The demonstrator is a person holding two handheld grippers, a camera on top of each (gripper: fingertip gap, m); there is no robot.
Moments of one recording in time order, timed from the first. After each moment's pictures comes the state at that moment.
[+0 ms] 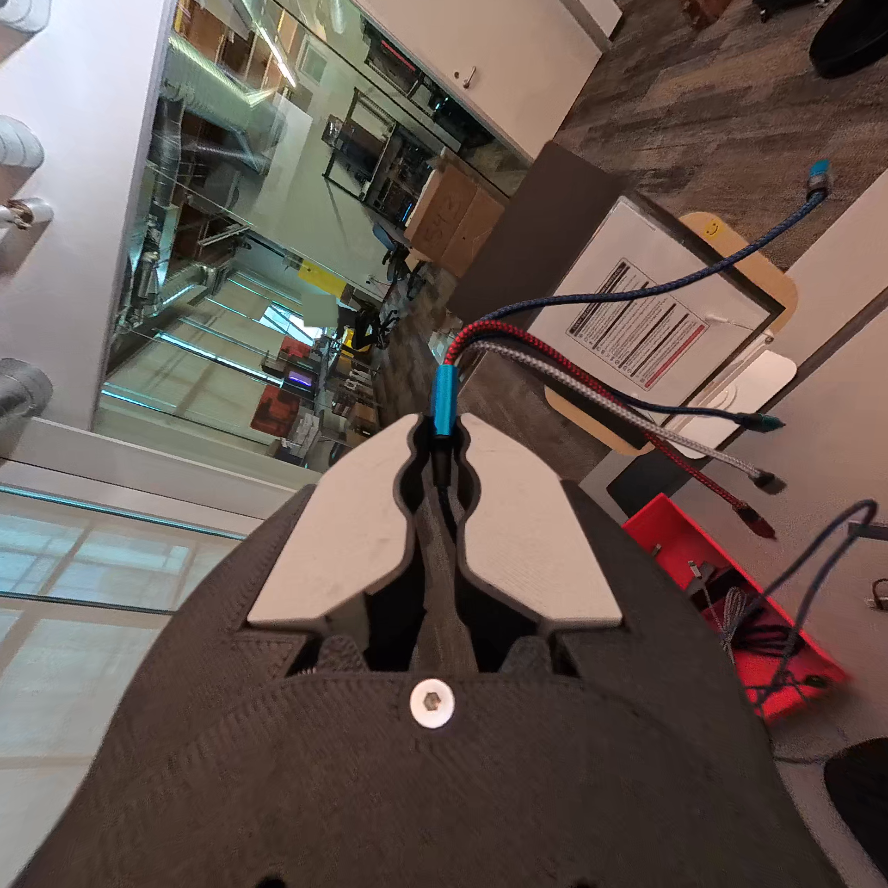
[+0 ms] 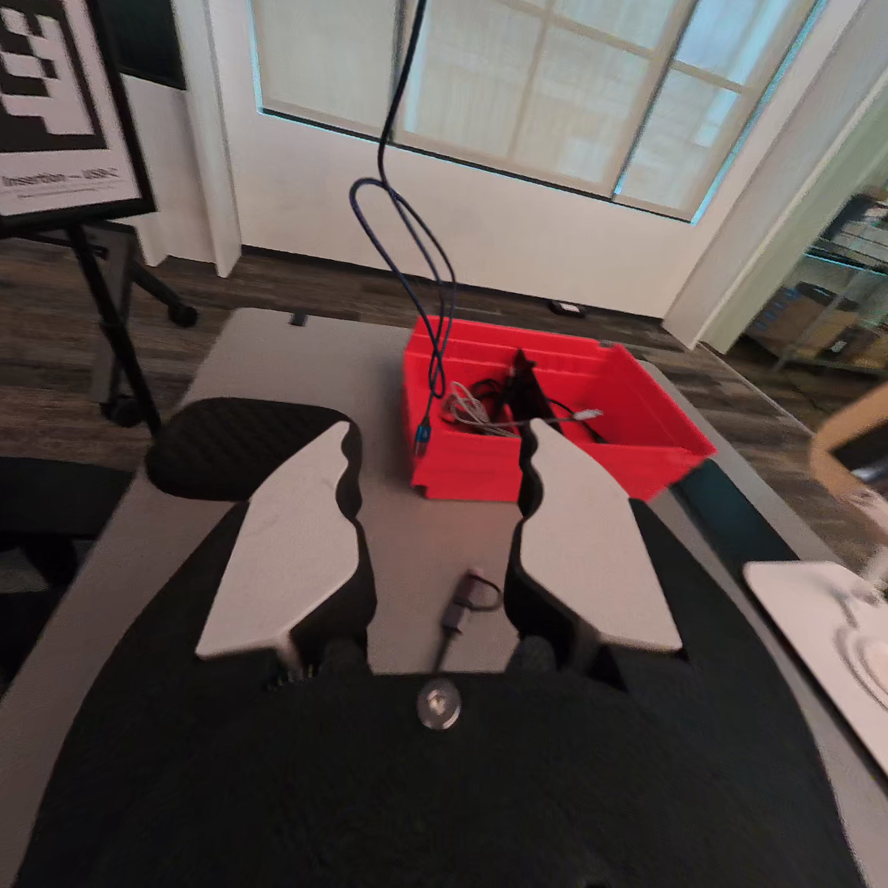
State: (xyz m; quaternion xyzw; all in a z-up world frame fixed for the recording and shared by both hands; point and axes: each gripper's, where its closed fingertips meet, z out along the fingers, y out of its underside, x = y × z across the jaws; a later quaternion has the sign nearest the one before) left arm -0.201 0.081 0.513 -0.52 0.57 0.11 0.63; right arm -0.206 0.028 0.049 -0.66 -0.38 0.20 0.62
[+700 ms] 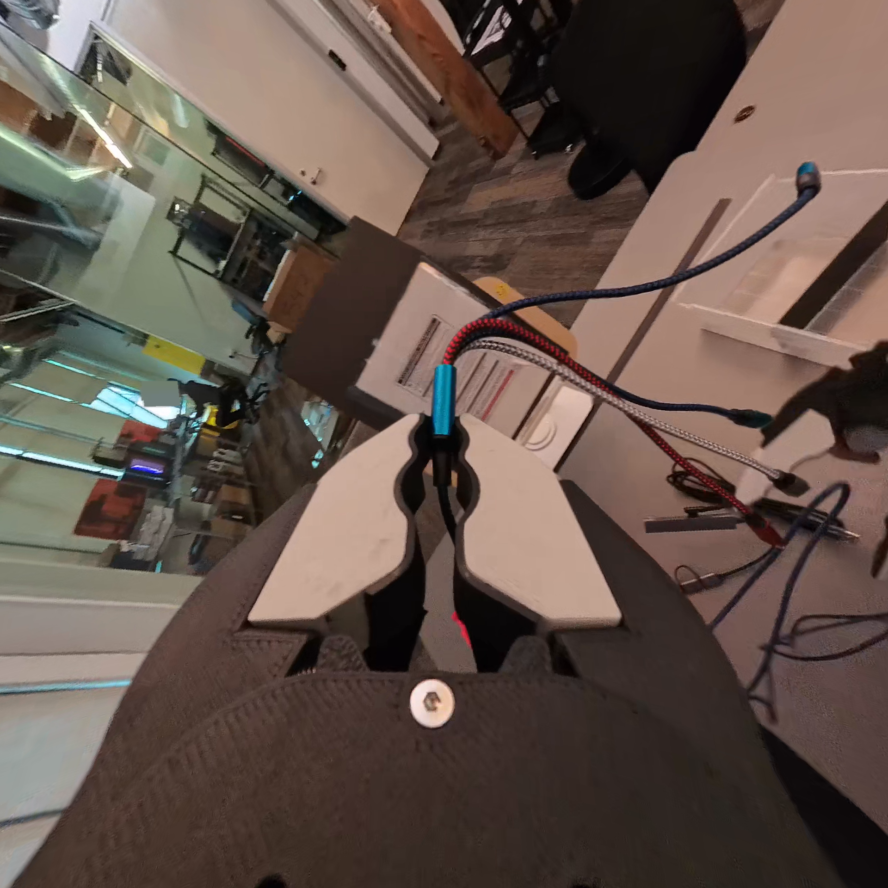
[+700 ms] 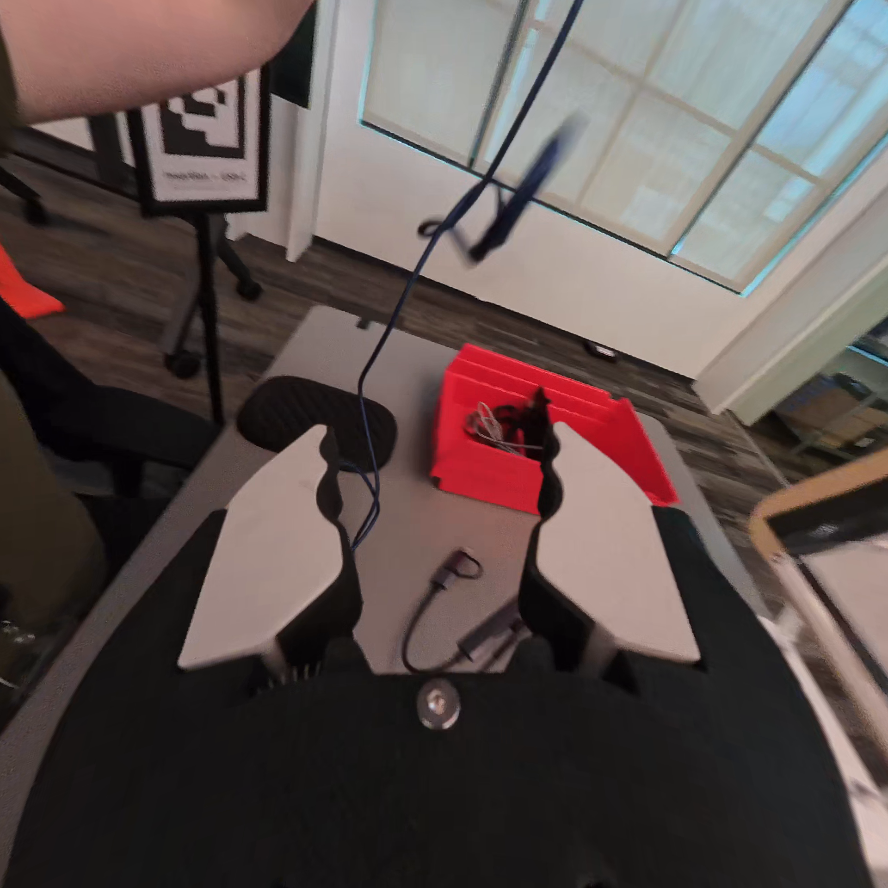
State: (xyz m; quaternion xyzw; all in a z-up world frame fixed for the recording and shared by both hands) left arm -0.159 0.026 0.410 -0.49 0.65 -0.03 0.58; right arm -0.166 -0.039 0.104 -0.60 -0.47 0.20 0.62
